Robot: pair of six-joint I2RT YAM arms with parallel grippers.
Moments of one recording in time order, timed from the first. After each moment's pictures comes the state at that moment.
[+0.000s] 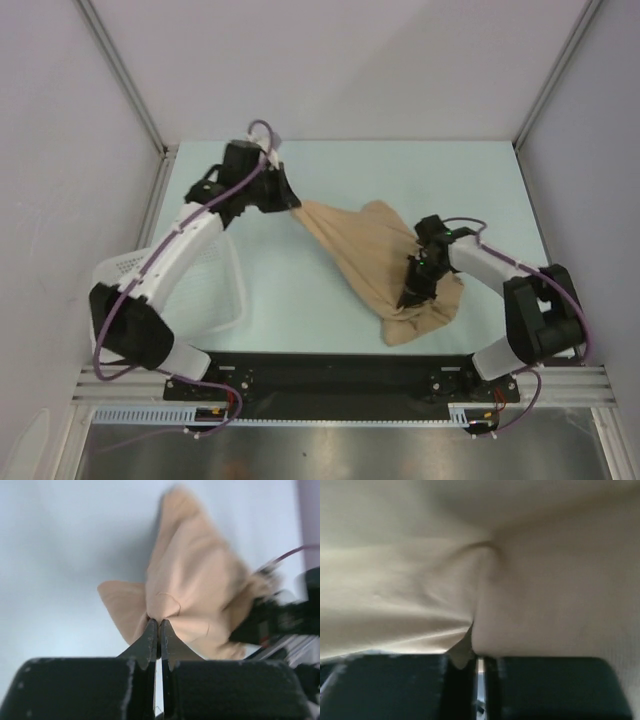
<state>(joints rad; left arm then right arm) -0.44 1.52 1.35 -0.58 0.26 -0.44 0.28 1.47 0.85 -0.82 -0.33 0.61</state>
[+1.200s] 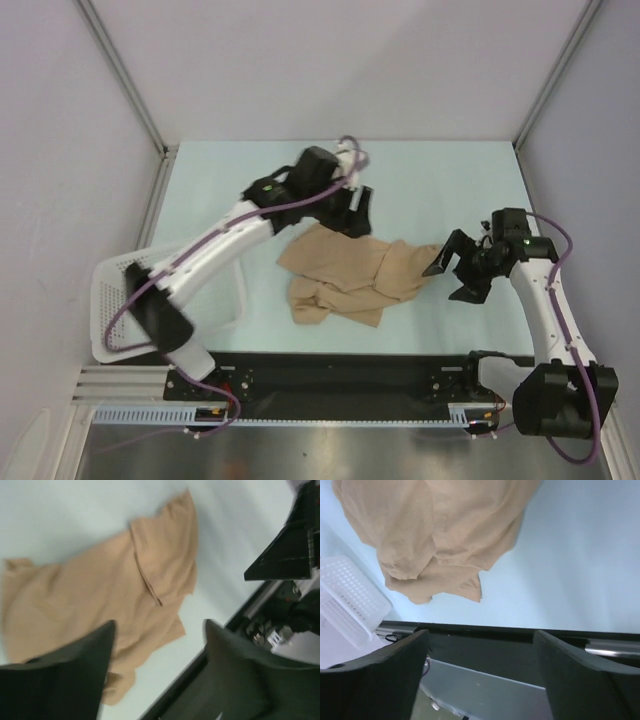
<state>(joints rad) -0.82 1.73 1.74 -0.77 0.19 -0.28 -0.08 1.08 0.93 -1.07 -0.46 0.53</state>
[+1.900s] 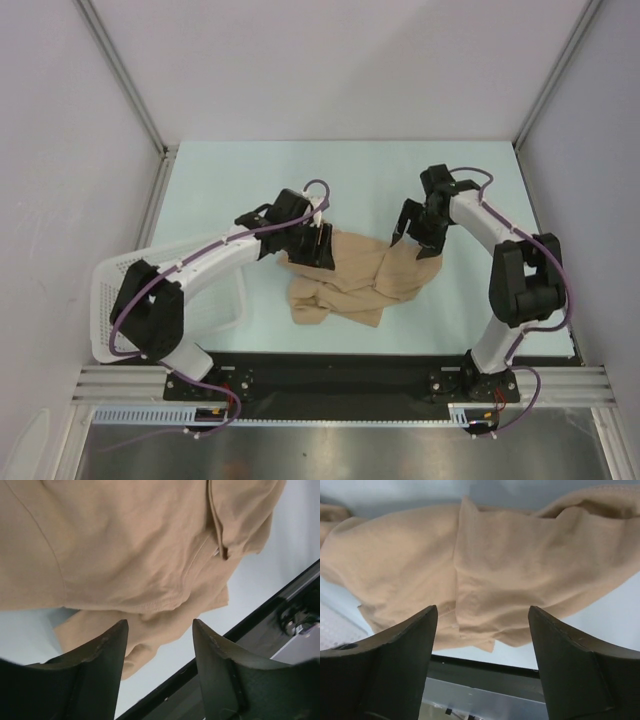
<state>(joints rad) -0.63 1.56 1.14 -0.55 0.30 -0.38 0.23 1.73 1.30 -0.85 -0.22 0.61</state>
